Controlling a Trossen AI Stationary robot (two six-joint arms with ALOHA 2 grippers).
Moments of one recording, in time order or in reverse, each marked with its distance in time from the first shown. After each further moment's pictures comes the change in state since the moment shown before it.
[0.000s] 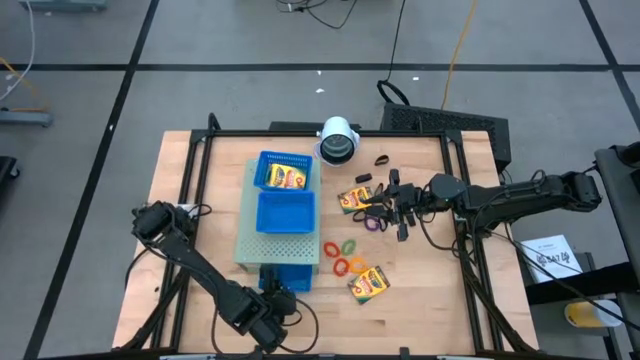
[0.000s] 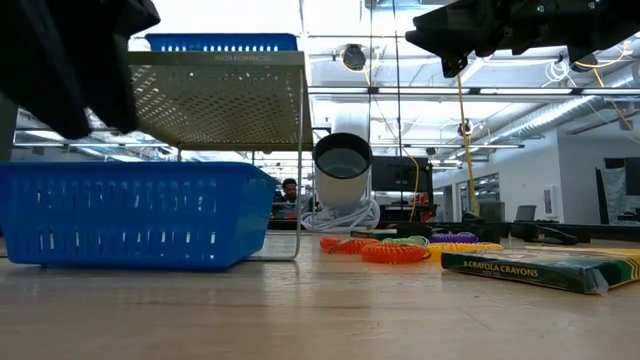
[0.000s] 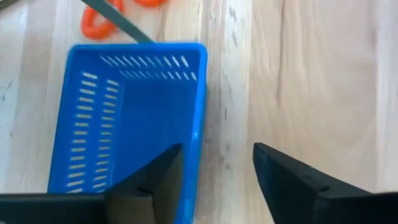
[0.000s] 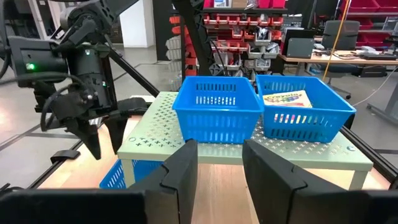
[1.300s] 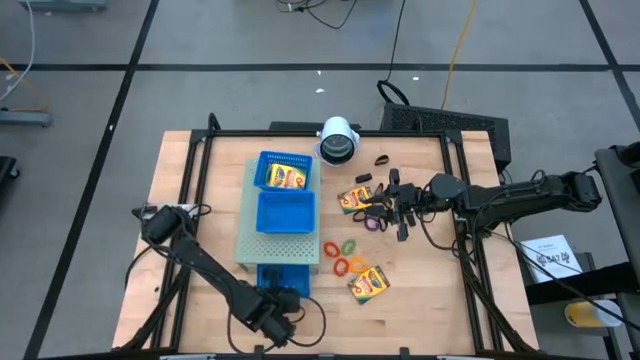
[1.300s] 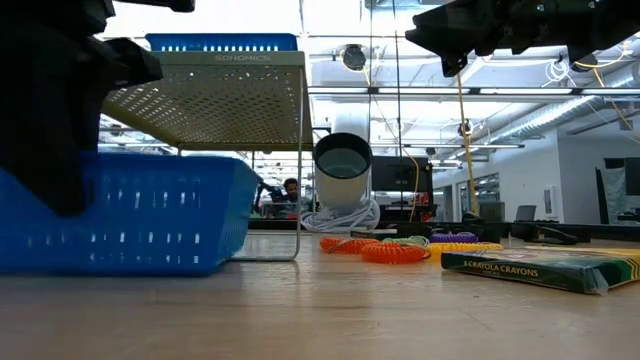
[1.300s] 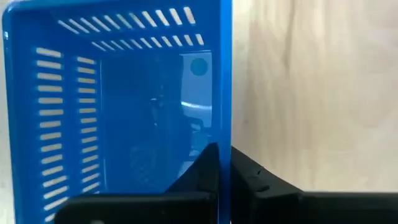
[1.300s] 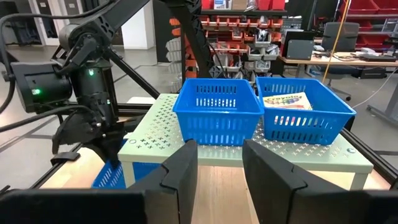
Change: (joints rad) left arm 0.040 0.065 0.002 -0.016 0.158 0.007; right arm 0.000 0.000 0.000 0.007 0.000 0.000
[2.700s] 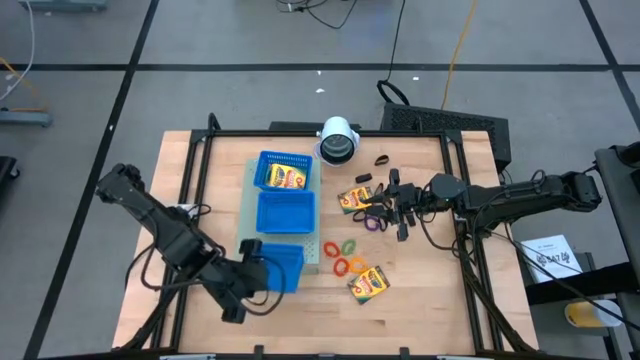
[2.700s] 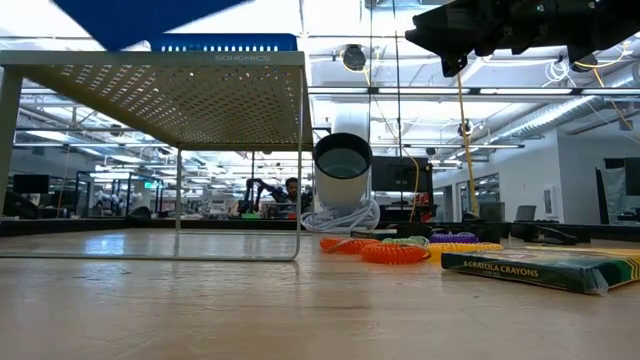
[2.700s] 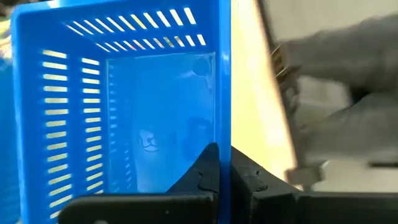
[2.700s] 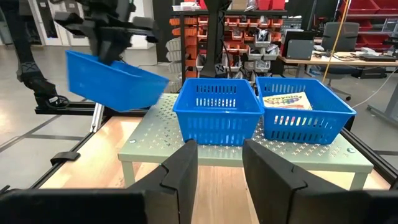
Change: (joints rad) left arm 0.033 -0.526 0.001 -0.050 0.076 0.232; right arm 0.000 0.000 0.000 0.000 0.000 0.000
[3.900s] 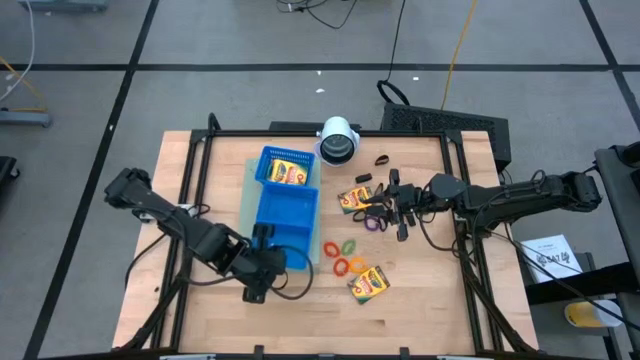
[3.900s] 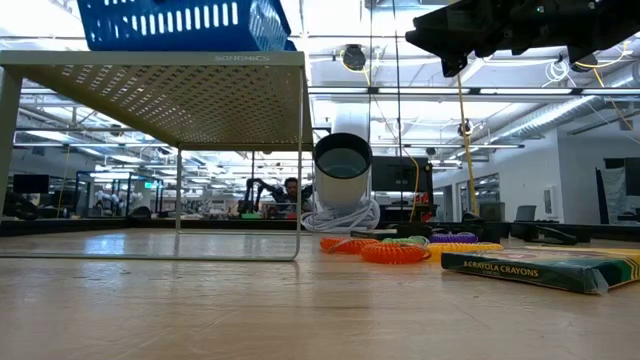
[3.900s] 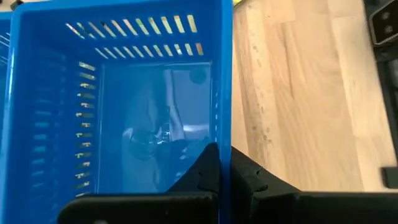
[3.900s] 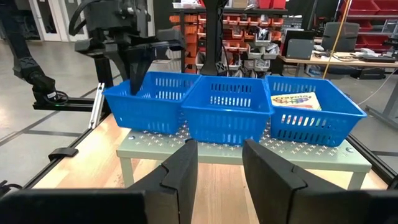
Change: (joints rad) left arm 0.130 0.091 0.000 -0.078 -0.055 0.120; right arm 0.000 0.000 0.000 -0.009 0.000 -0.017
